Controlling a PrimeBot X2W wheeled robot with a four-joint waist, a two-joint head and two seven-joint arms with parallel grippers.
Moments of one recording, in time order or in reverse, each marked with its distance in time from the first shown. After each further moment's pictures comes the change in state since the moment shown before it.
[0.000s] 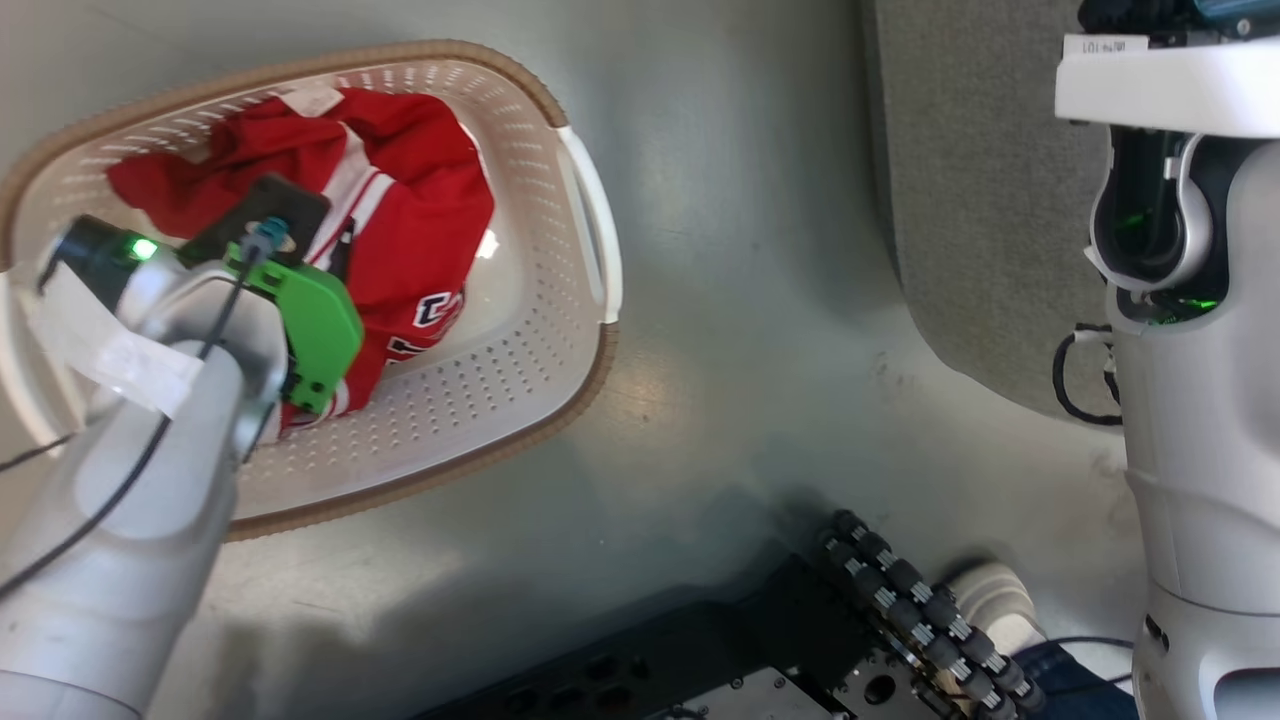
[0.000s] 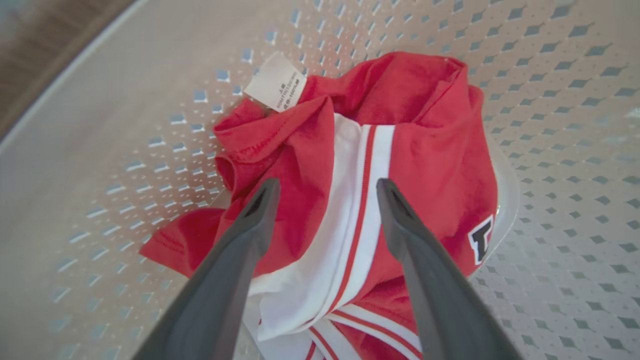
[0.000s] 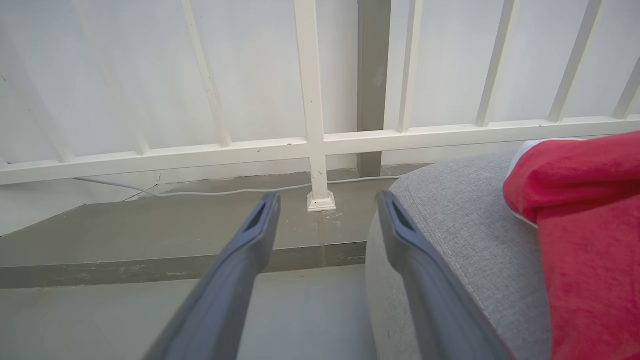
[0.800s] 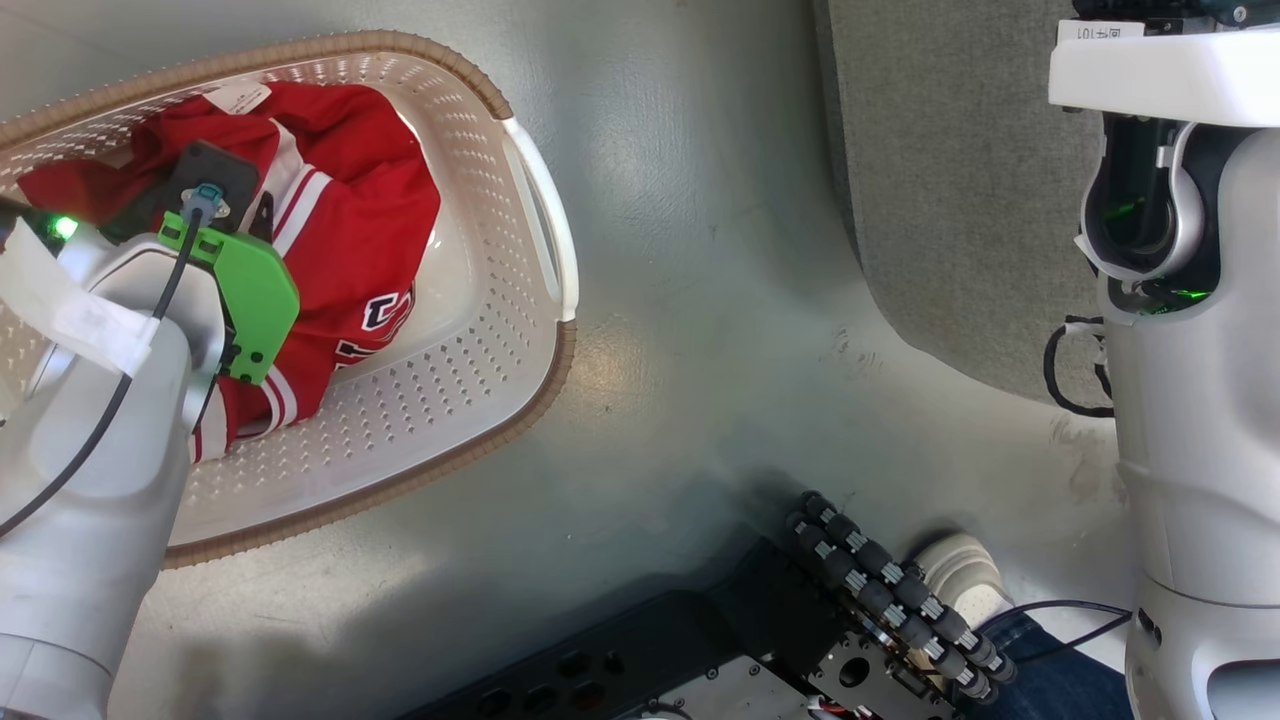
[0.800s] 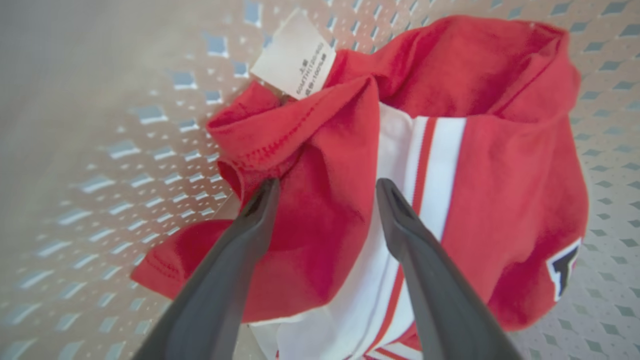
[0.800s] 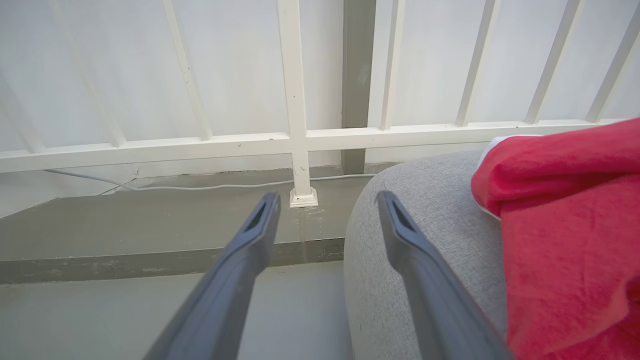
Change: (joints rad) left arm -0.090 0.005 0.003 0.166 0.032 0.037 -0.028; right arm -0.017 0.011 0.002 0.017 0.001 -0.002 -0.022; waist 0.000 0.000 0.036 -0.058
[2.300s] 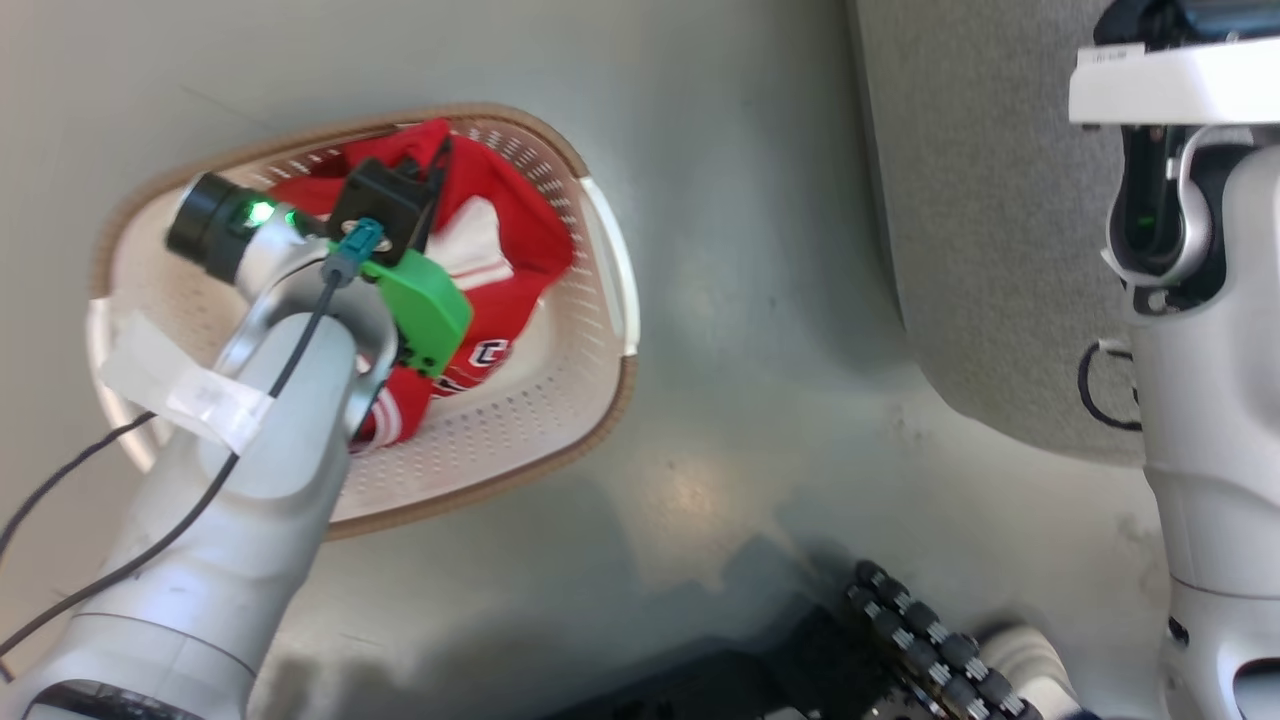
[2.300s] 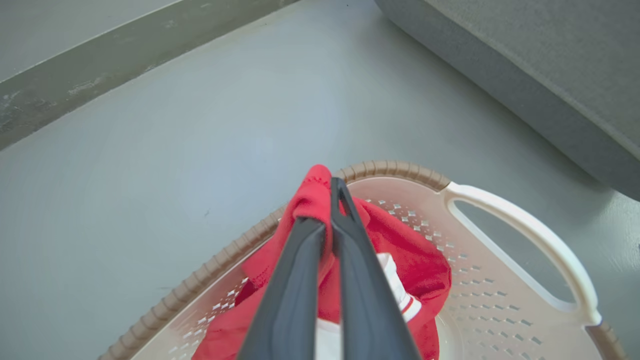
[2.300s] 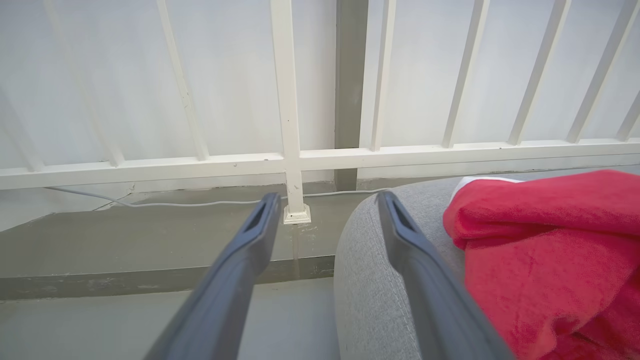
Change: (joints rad) left arm 0.015 -0.176 -0.037 -0.033 -0.034 -0.038 -0.308; right arm 0.027 -0.046 -0.043 0.132 -0.047 0.007 -0.012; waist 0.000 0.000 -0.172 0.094
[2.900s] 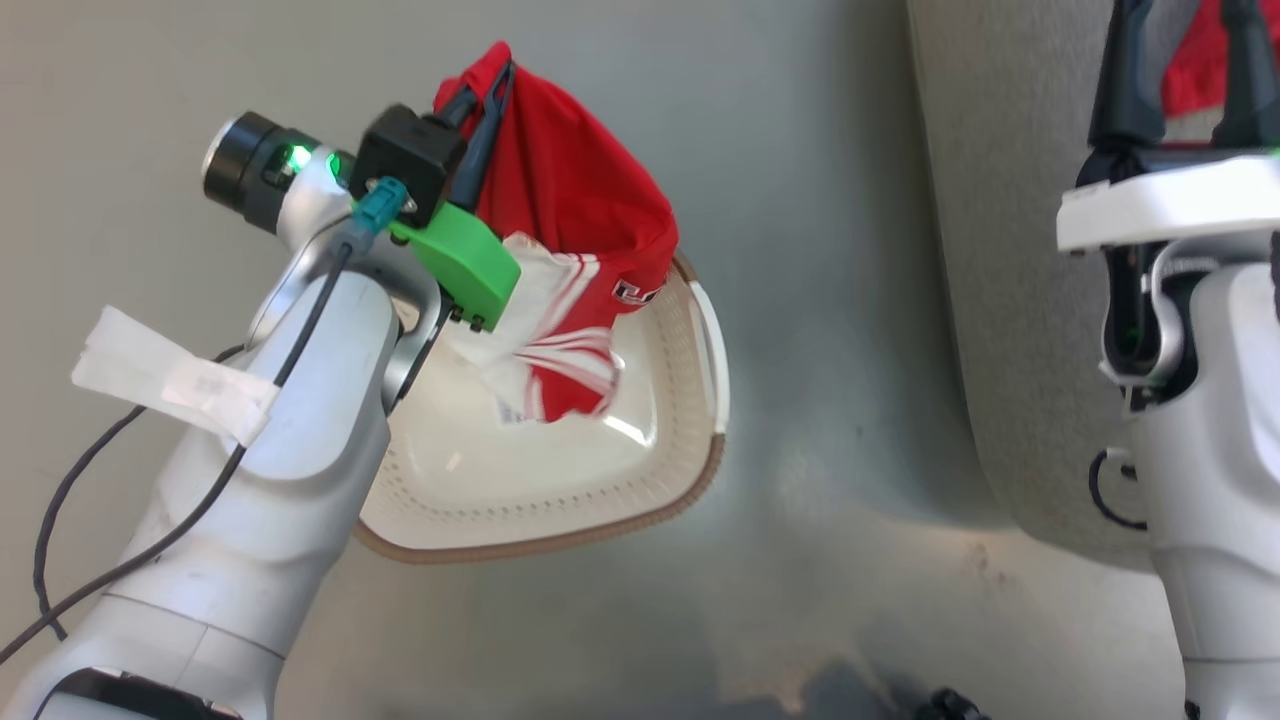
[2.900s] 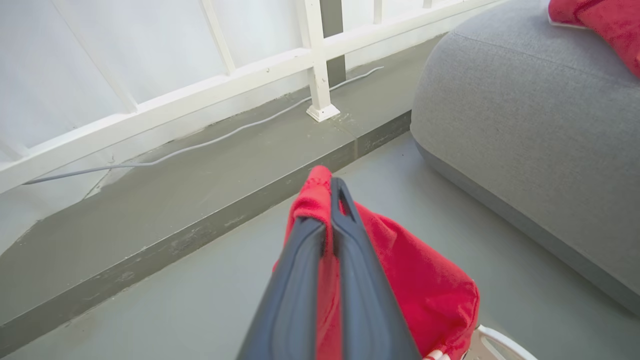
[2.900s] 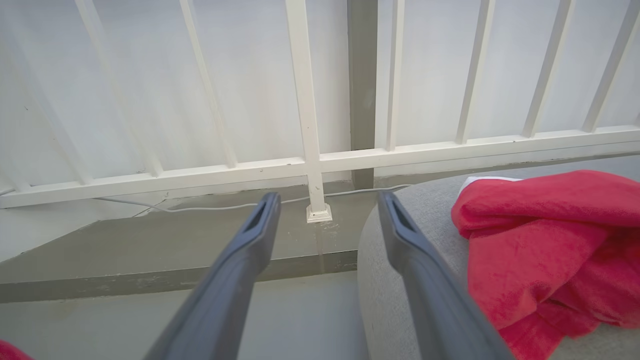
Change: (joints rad) left arm -0.014 -0.039 0.025 -0.147 -0.045 -0.001 -0.012; right arm 0.151 -0.032 -0.033 0.133 -0.008 0.017 0.000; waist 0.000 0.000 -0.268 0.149
